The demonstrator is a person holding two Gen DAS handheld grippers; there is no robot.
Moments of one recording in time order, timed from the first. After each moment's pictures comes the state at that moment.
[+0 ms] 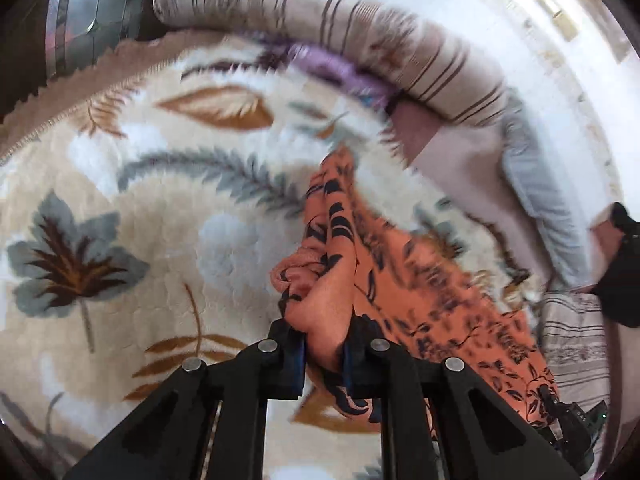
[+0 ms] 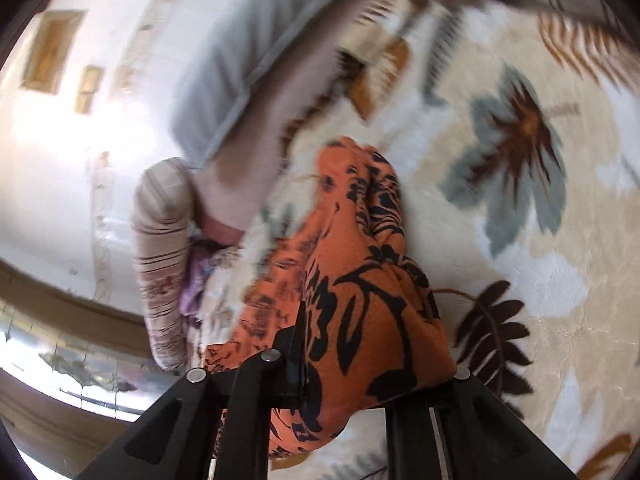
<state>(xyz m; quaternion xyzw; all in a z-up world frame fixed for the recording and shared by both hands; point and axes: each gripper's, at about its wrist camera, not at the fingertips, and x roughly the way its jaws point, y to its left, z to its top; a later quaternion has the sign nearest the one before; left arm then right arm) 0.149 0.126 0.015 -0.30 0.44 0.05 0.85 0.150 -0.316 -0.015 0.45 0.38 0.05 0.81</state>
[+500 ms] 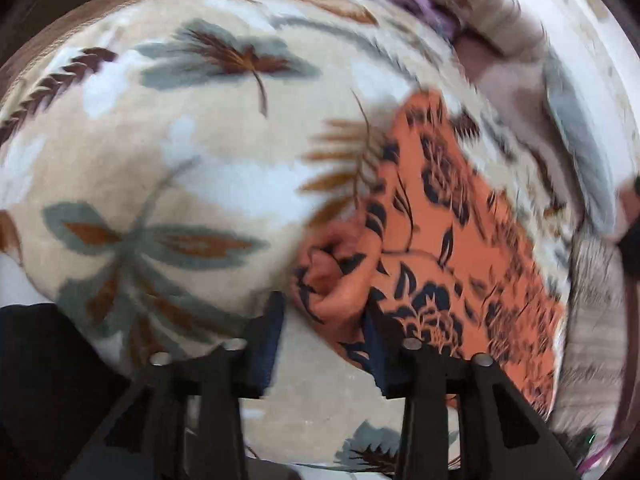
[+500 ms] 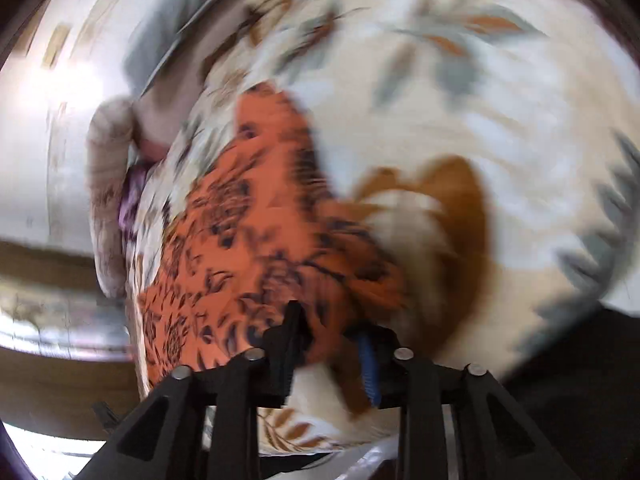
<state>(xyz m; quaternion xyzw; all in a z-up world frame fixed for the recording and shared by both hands) -0.004 0.160 -0.056 -0.30 0.53 0.09 0.79 -0.055 -0.366 -0.078 0.42 0.49 -0.02 0.76</state>
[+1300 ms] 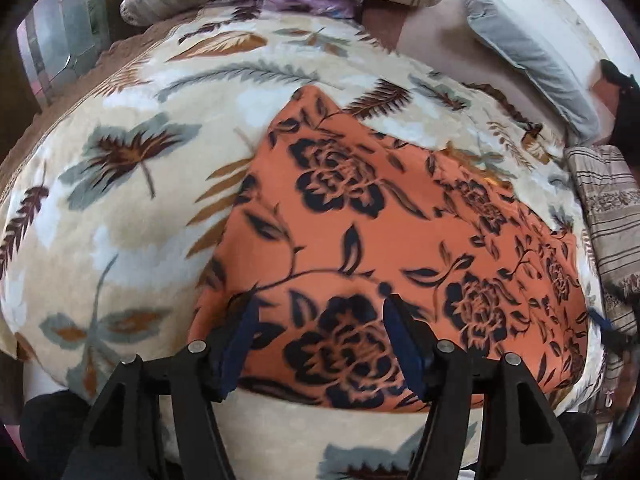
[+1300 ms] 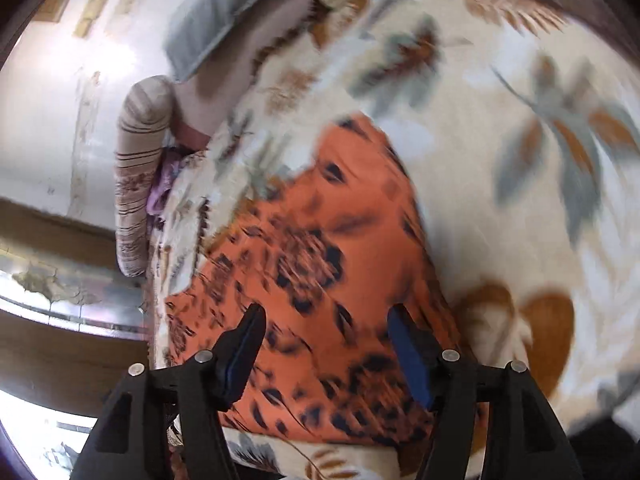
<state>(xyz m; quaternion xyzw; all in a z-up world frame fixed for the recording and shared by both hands) 0.041 0.088 -0.043 -0.13 0.53 0.01 0.84 0.060 -0.344 -0.043 0.38 0.50 0.09 0.77</state>
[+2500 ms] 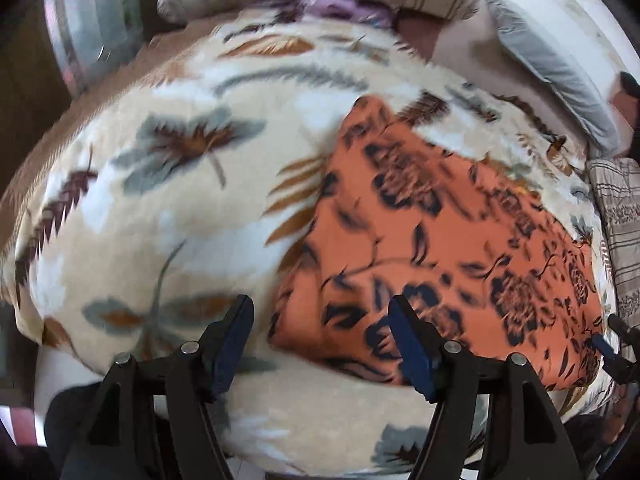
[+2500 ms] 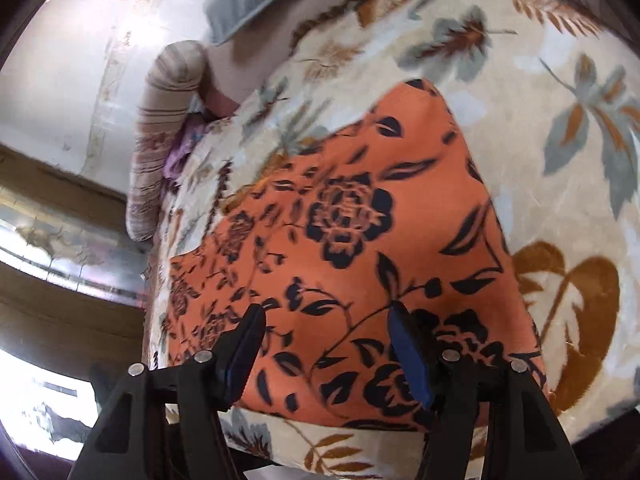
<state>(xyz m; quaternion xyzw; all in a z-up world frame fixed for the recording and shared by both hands) 0.023 0.120 -0.032 -0.13 0.53 0.06 0.84 0.020 -0.297 -0.066 0.33 0.50 0.13 0.79</state>
